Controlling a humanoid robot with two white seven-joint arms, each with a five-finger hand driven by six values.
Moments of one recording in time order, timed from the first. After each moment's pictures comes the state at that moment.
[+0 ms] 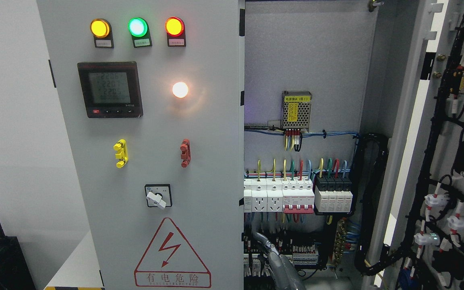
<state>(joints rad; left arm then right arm) 0.07 -0.04 -0.08 -0.07 0.05 -0.14 -0.23 -0.42 -0.11 0.47 -1.41 -0.30 -0.14 -0.01</state>
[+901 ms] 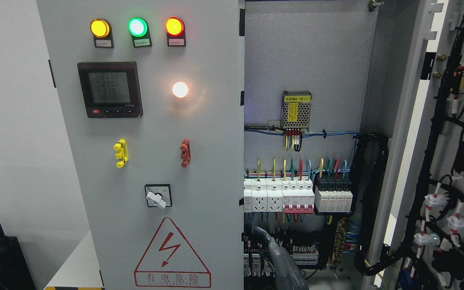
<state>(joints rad) 0.07 -0.04 -0.08 -0.07 0.05 -0.14 -0.23 -0.47 -0.11 0.48 -1.35 -0.35 -0.10 -0.01</state>
